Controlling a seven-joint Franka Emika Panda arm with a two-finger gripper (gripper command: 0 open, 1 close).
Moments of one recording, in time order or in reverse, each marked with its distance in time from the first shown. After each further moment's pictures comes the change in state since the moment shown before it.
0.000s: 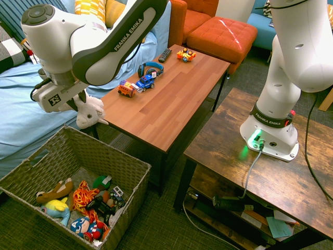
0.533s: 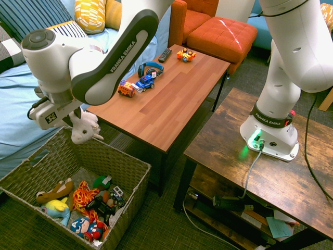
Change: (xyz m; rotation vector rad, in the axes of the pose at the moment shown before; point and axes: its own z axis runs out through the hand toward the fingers) arm -0.053 -0.016 0.056 0.052 -0.075 -0.030
